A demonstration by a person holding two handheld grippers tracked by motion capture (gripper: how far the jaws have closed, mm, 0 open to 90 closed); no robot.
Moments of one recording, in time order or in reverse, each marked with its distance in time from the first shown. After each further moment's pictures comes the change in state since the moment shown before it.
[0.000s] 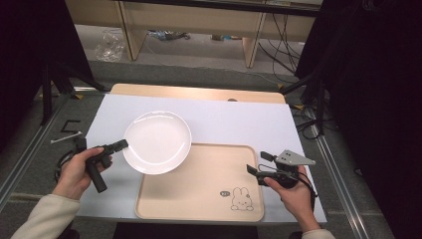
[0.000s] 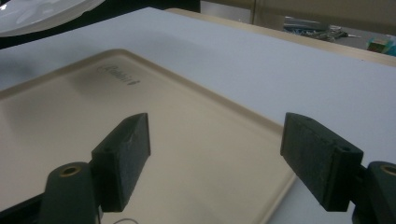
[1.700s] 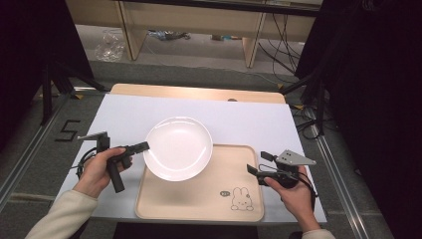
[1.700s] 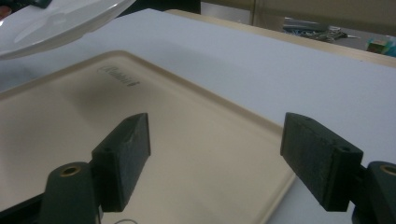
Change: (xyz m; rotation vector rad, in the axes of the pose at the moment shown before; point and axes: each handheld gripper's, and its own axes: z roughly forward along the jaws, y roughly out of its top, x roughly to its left) left arm -0.017 -0.023 0.045 0.120 -0.036 0.011; right arm 0.001 -0.001 0.003 -0.036 0.019 0.032
